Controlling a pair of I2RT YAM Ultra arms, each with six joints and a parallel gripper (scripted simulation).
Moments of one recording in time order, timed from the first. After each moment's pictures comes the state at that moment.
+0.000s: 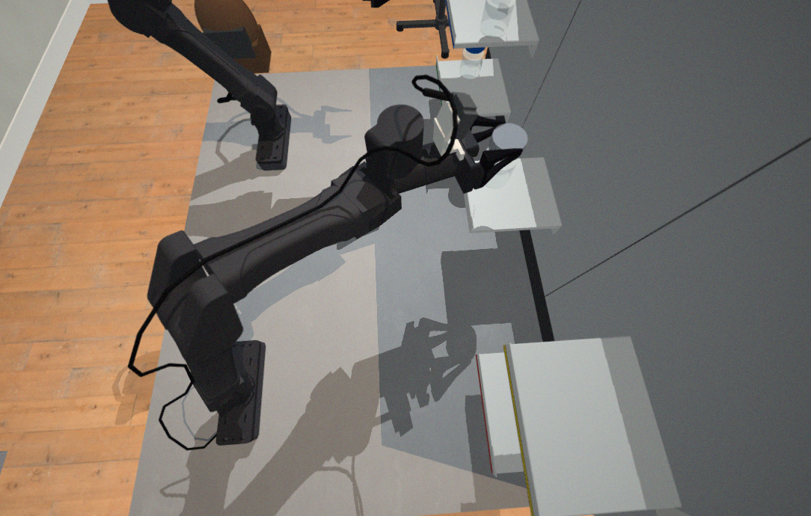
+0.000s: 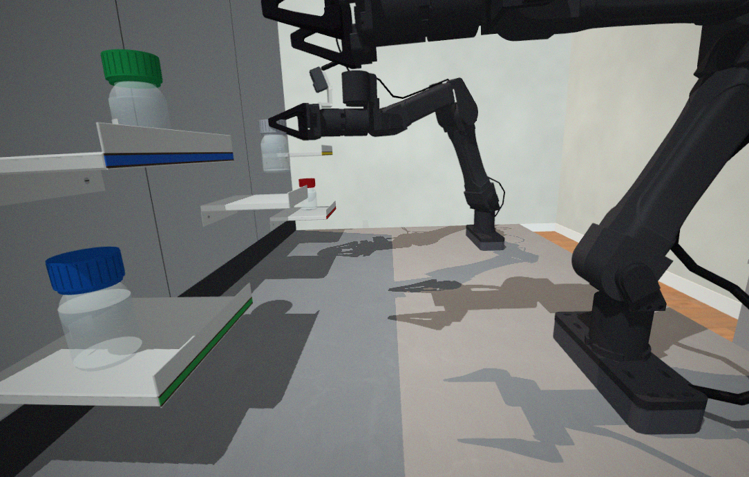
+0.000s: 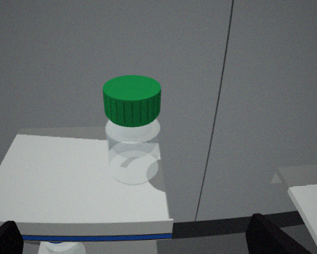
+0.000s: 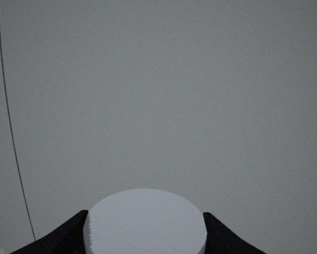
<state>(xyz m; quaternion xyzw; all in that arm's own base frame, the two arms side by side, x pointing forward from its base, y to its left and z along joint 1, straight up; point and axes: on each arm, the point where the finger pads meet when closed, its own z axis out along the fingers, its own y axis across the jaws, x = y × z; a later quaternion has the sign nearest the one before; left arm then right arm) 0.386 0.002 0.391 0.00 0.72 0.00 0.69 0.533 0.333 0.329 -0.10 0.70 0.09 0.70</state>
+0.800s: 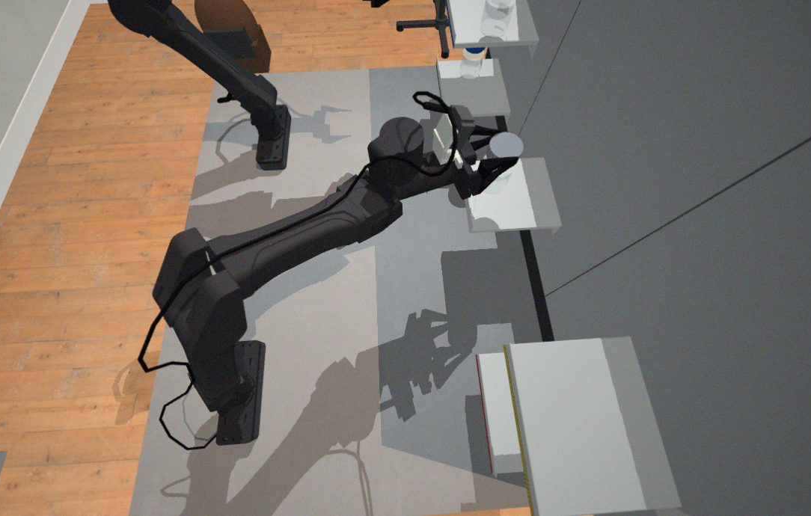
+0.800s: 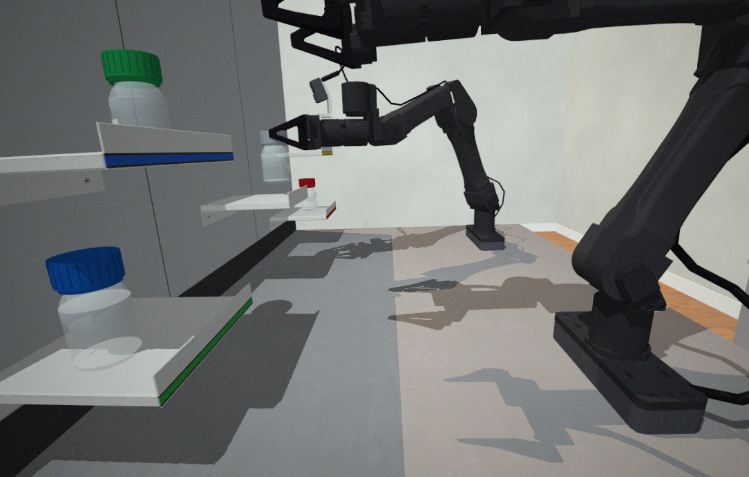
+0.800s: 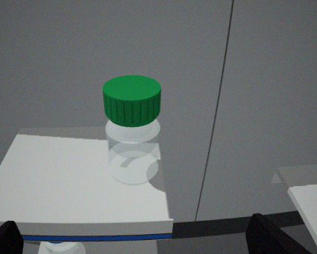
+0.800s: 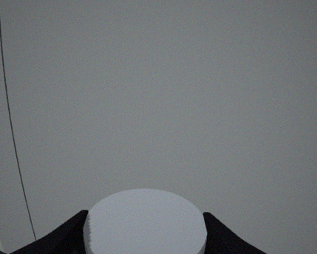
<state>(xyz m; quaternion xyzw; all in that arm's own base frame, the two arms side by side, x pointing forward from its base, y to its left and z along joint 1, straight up) 0.386 0.002 0.391 0.00 0.72 0.00 0.69 0.534 0.334 0.307 -0.10 0.70 0.09 0.70</state>
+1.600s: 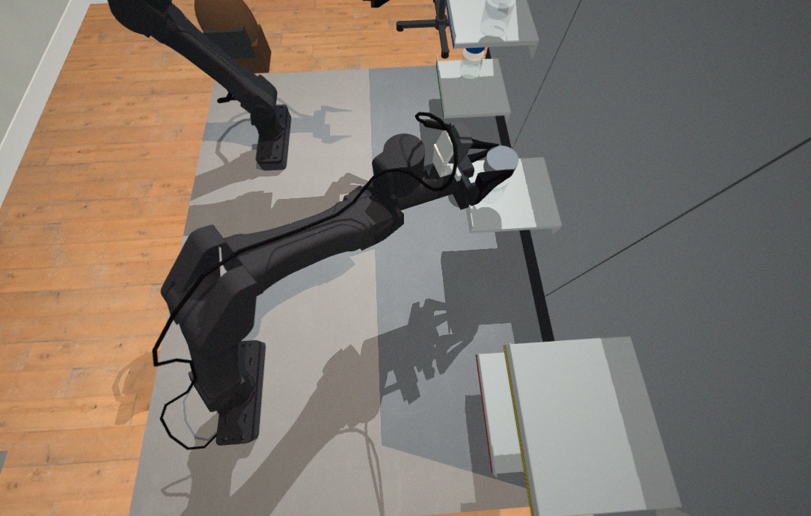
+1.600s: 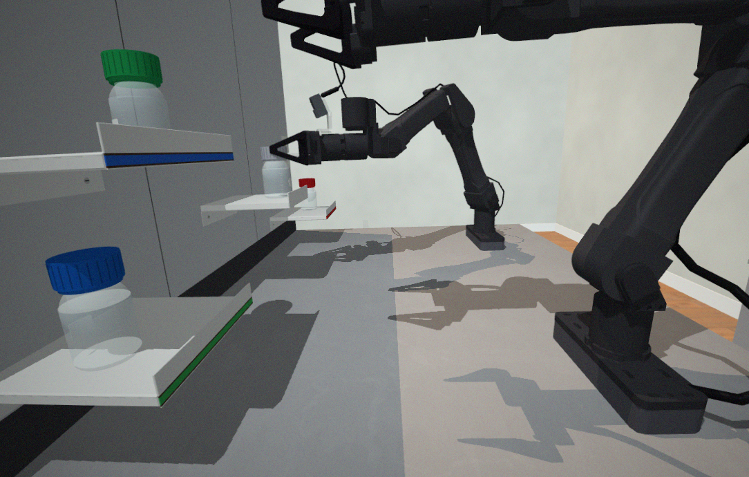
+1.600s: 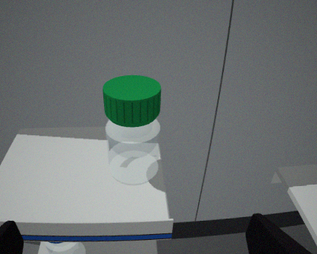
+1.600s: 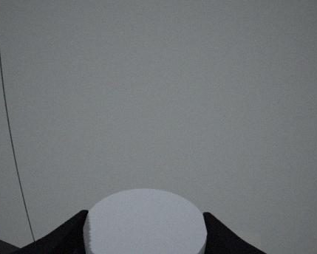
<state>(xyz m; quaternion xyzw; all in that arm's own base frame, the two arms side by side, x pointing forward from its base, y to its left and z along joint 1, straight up) 0.386 0.002 0.391 0.00 0.72 0.00 0.69 0.536 0.333 0.277 -0.10 0.70 0.09 0.70</state>
